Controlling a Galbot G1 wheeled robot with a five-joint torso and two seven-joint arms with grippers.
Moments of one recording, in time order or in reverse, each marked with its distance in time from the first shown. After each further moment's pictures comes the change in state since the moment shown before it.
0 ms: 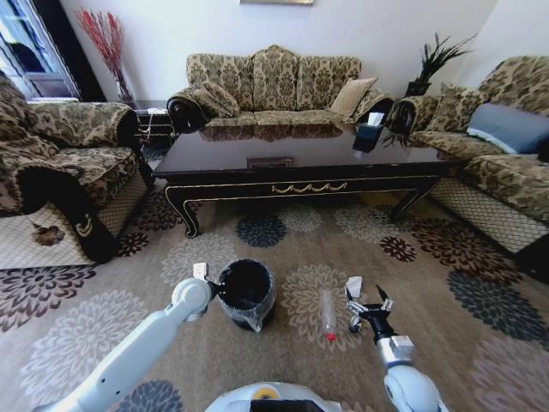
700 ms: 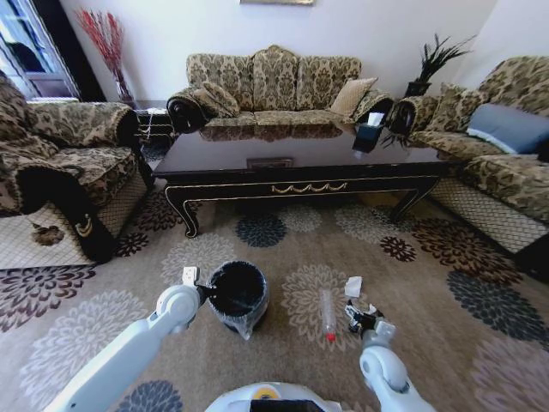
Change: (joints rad) left arm 0.117 0.062 -0.067 -0.084 0.077 0.016 0.049; right arm 0.161 0.062 -0.118 -0.088 0.436 -0.386 0.341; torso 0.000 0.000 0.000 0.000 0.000
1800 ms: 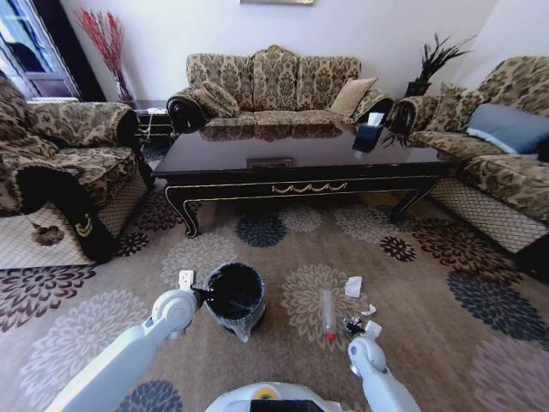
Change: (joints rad) left arm 0.029 0.000 -0.015 -0.013 0.020 -0.006 0.005; right arm 0.161 0.019 -0.023 -0.340 0.126 0.021 0.022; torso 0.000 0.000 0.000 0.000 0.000
